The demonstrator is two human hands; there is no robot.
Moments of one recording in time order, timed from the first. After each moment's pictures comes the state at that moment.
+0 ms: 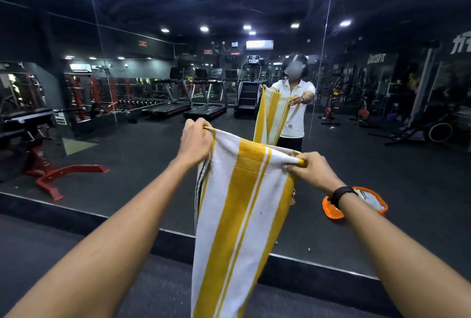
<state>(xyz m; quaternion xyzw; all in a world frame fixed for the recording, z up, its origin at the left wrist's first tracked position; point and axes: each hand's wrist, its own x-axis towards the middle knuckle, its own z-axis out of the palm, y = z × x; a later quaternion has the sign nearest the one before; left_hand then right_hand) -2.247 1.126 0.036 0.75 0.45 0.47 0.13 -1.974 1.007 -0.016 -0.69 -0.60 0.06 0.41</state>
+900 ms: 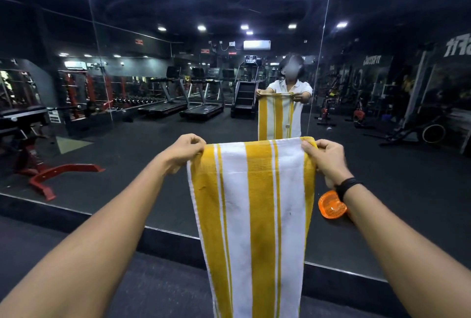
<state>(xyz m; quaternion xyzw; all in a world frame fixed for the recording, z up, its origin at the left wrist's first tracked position) -2.269 1.126 0.032 0.71 0.45 0.35 0.41 -1.962 1.006 0.001 -0.61 -0.42 0.17 0.65</state>
